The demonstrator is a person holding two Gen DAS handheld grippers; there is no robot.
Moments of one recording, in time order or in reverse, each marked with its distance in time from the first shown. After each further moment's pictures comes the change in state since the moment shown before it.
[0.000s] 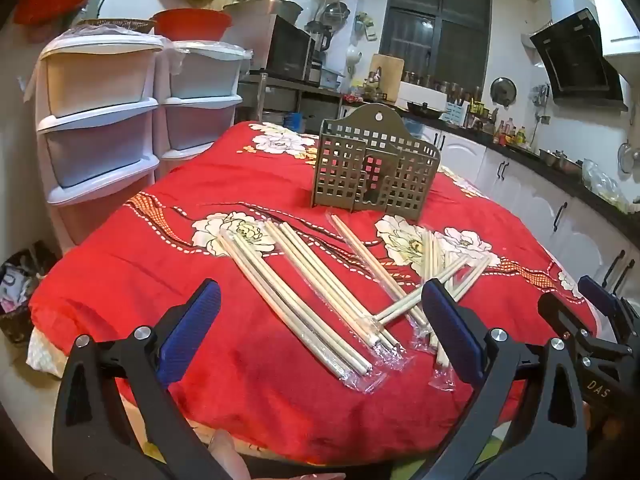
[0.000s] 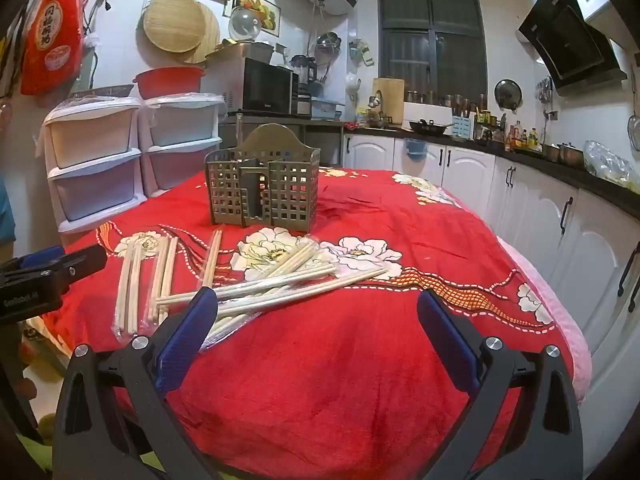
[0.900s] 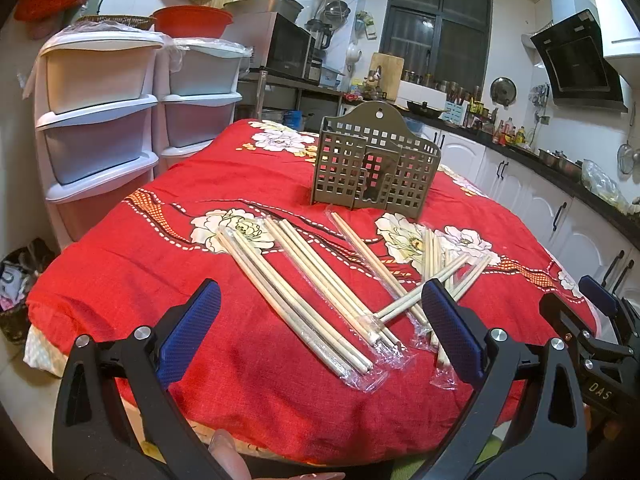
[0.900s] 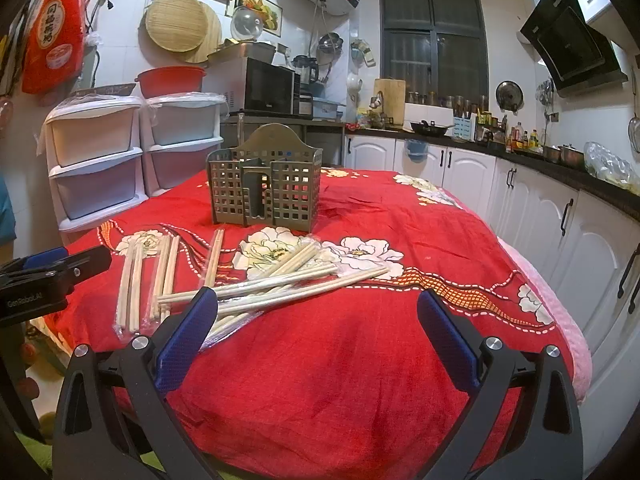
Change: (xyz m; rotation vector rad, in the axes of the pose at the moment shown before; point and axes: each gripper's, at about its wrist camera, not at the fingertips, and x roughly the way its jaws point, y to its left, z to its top) left arm 0.002 0.000 0.000 -0.007 0.009 -0.002; right arm -0.001 0.003 -0.001 -0.006 -0.008 0.004
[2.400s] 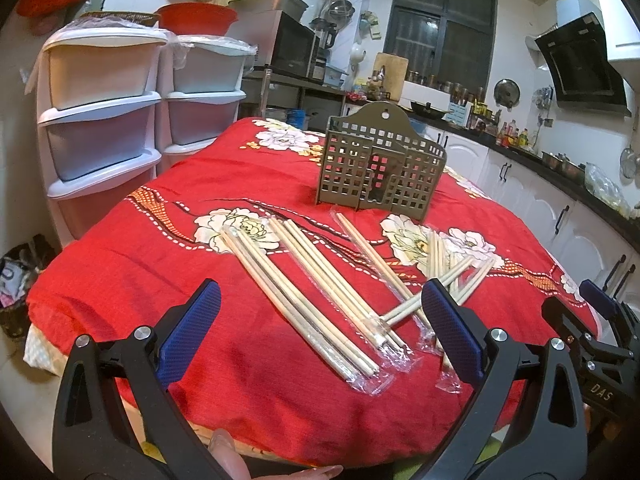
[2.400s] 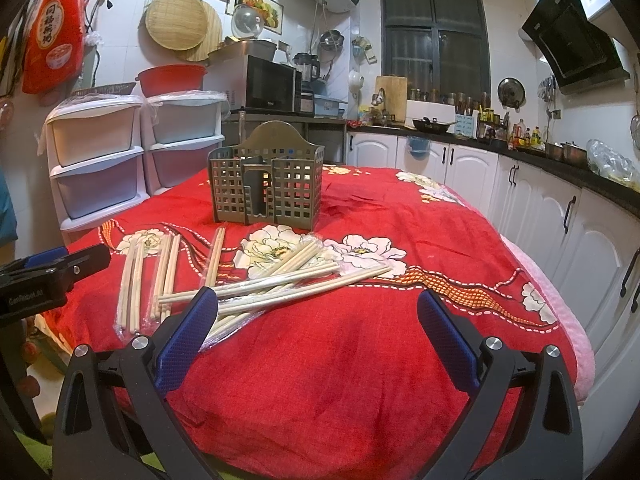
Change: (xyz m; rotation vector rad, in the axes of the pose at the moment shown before) left arm 0.004 0.004 0.002 -0.019 0.005 0.010; right arm 0.002 0.005 0.003 0.004 0.011 0.008
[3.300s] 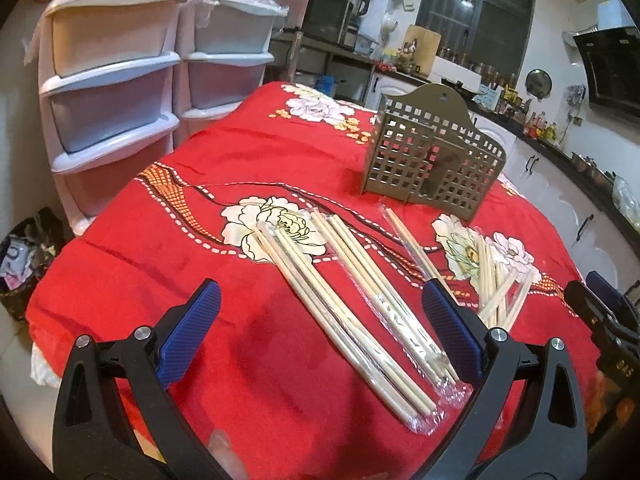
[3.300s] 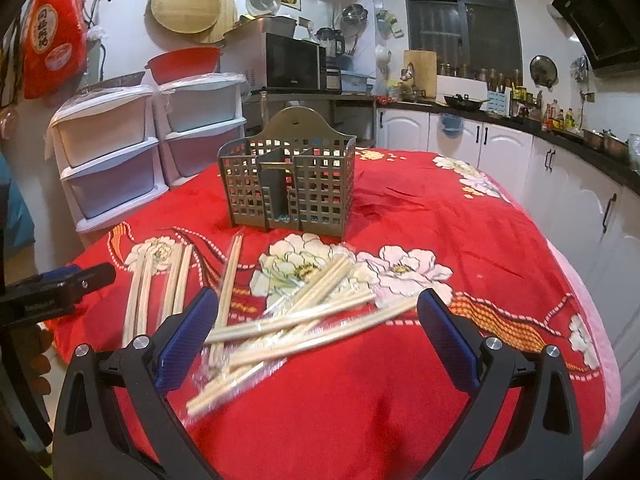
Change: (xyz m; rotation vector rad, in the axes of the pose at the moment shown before) left arm 0.046 0.046 0.030 -0.075 0.150 0.043; right arm 0.067 -0.005 0.041 0.008 0.112 0.127
